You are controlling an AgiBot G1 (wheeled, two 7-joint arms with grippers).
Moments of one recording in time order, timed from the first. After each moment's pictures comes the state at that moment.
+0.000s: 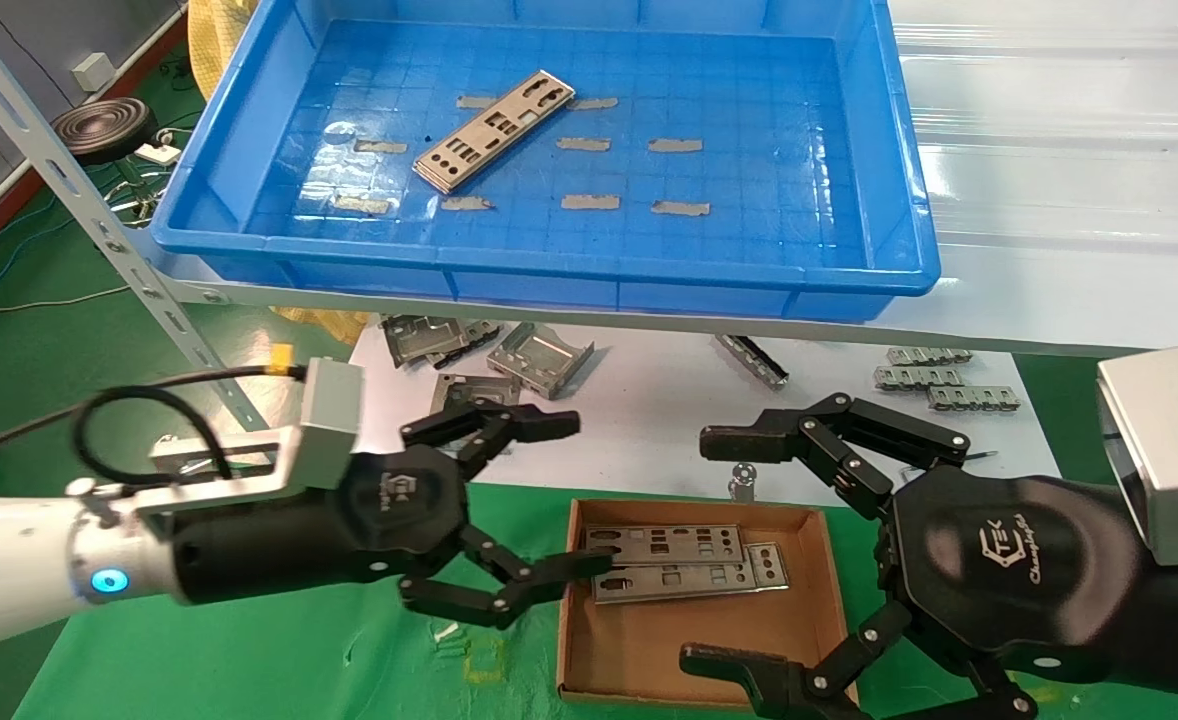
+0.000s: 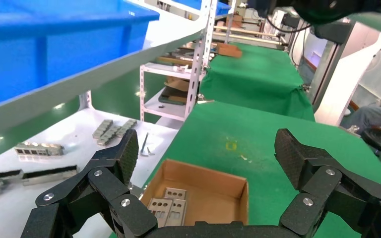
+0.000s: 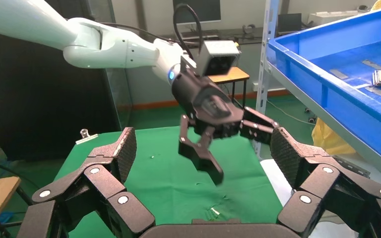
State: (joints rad) left arm -1.28 0.96 0.66 -0.72 0.71 1.47 0.18; right arm 1.09 -0.59 -0.33 1.28 -0.69 -1.47 0.16
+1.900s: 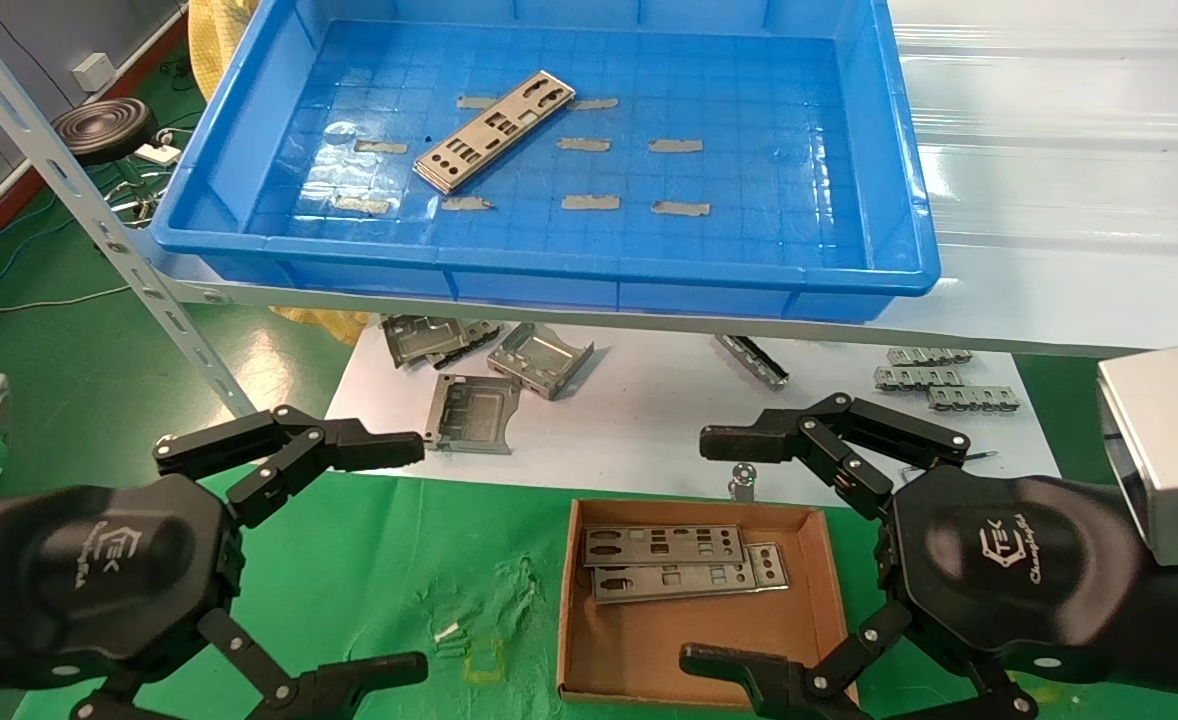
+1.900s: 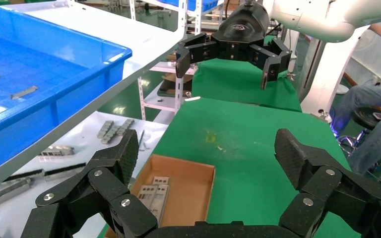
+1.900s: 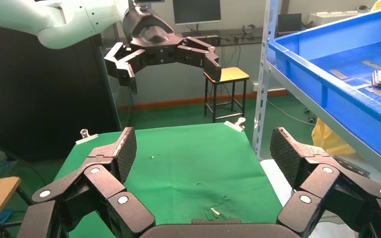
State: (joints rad) left arm -1.07 0.61 0.28 -1.29 0.73 1.50 -0.19; right arm 1.09 -0.59 -0.33 1.27 -0.69 -1.47 0.16
